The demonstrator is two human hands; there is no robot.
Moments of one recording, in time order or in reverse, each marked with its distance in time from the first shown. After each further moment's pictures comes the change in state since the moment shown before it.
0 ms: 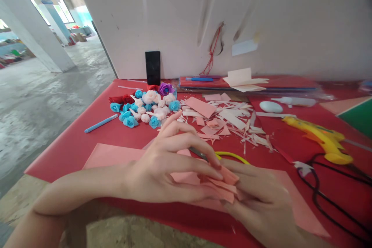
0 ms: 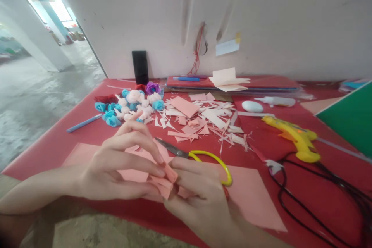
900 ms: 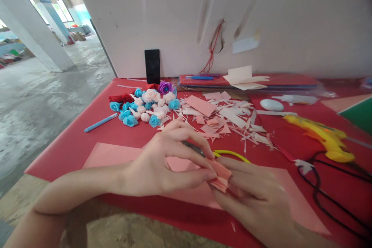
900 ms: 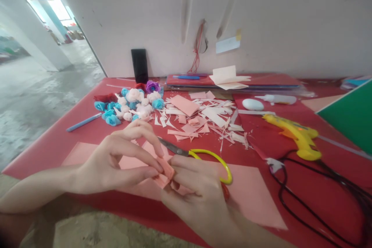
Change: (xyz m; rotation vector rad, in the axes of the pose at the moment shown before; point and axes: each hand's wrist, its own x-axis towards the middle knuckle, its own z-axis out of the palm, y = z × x) left_hand 0.003 0.004 -0.003 -0.254 -0.161 -0.331; right_hand -0.002 0.001 0.003 0.038 -0.010 -0.007
